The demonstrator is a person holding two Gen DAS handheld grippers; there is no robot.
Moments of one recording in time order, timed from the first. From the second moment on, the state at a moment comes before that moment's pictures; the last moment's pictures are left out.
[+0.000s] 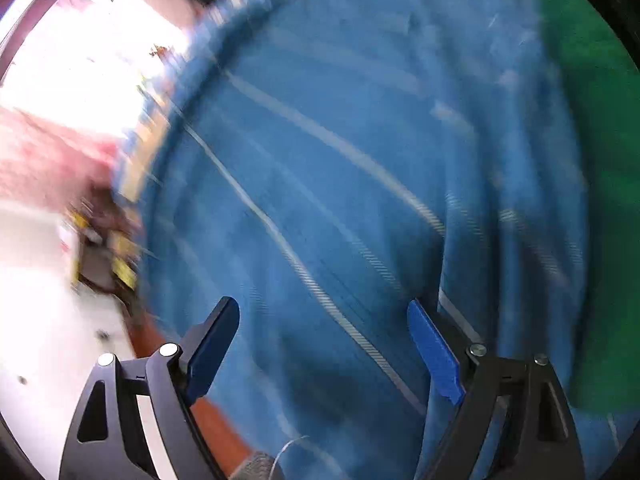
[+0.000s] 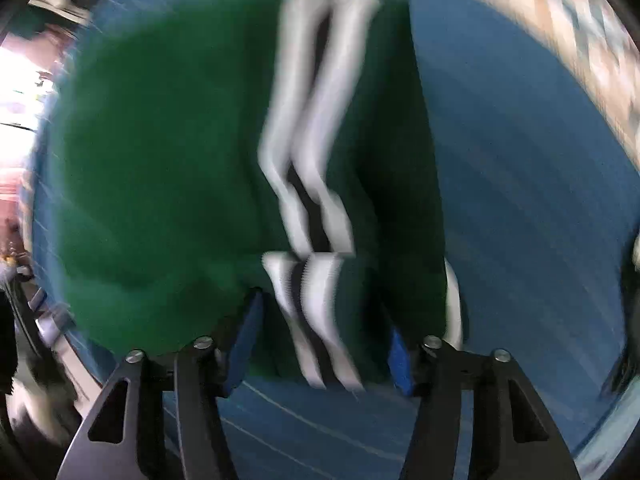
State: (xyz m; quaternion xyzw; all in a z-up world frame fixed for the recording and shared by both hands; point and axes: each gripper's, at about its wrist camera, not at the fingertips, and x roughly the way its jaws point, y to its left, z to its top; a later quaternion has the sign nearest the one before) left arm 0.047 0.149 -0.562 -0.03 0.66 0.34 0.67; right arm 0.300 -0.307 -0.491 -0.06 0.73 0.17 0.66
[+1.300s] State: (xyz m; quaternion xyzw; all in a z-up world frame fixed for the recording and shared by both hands) left arm 0.134 0.078 -0.450 0.01 0.57 0.23 0.79; right arm 0.346 -0.453 -0.416 0.32 0.60 0.14 0.72
